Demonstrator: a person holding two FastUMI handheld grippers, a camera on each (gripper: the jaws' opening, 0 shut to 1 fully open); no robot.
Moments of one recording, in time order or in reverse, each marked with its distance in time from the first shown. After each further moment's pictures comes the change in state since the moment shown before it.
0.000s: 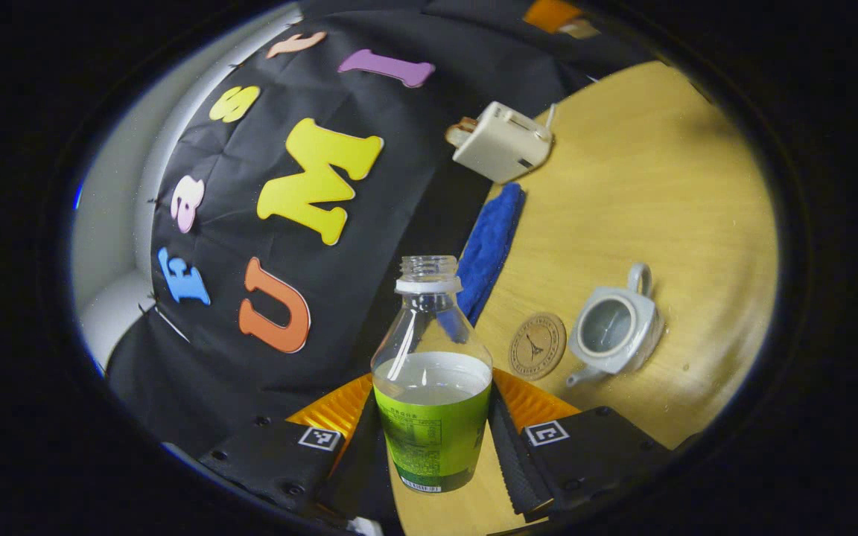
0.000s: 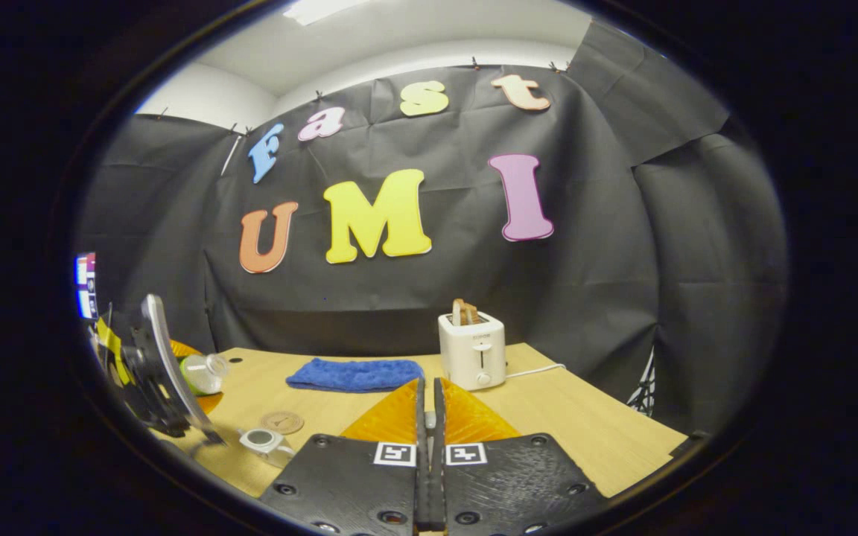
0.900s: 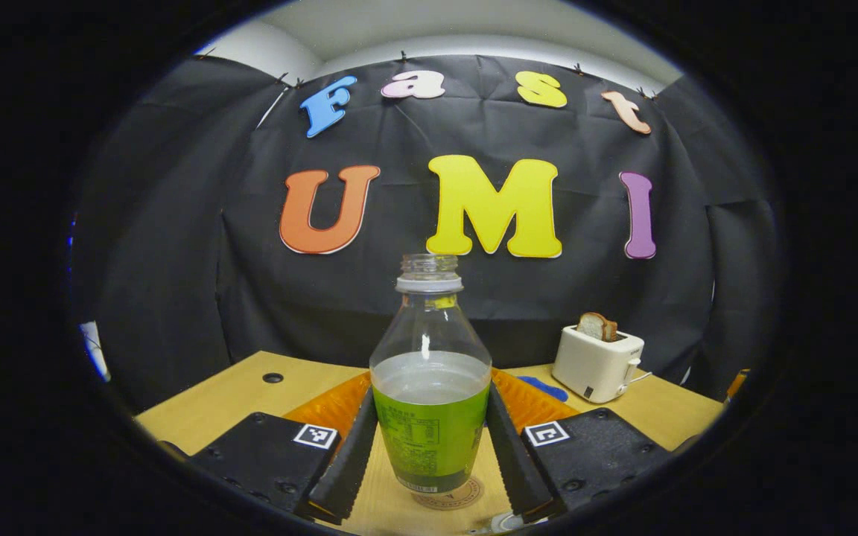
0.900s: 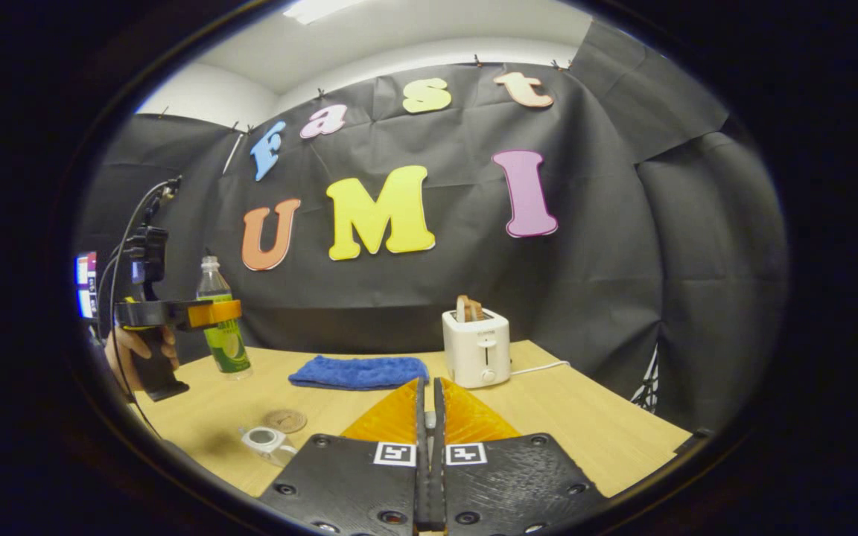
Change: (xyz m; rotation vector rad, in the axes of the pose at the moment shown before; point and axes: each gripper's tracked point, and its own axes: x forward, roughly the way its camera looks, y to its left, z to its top) left arm 0.058 0.081 0.046 -1.090 -0.197 0.021; right arm 0.002 0.008 -0.003 -0.006 0.005 0.013
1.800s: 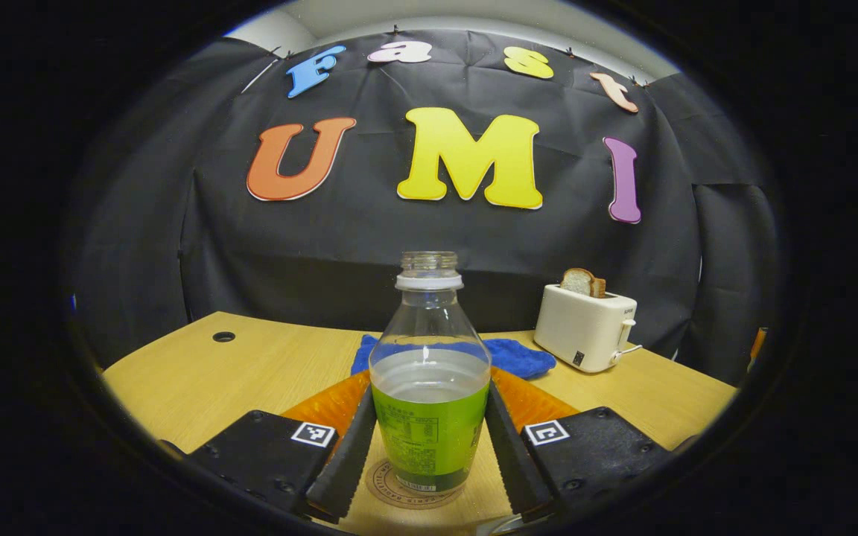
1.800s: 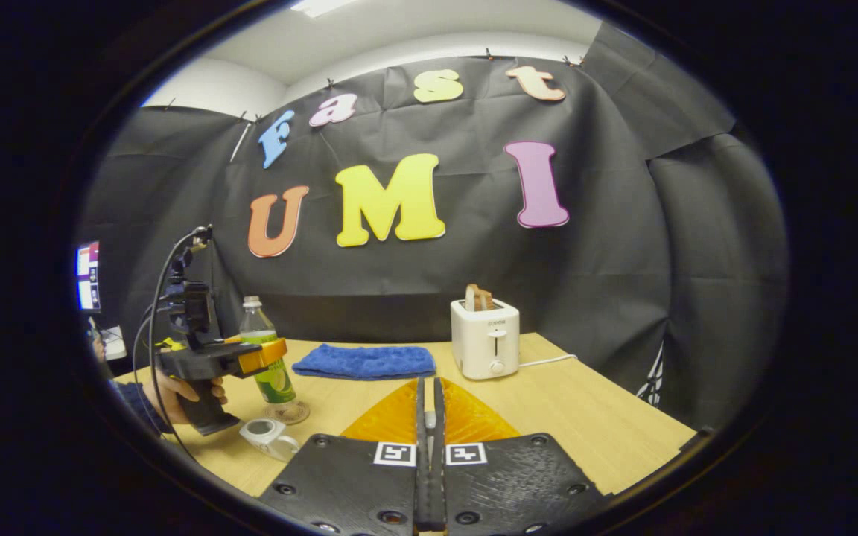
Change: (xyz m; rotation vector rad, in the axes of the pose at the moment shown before) left arm 0.030 -0.027 -0.086 -0.001 0.066 -0.107; right arm 0.007 0.012 -0.016 -0.023 0.041 0.017
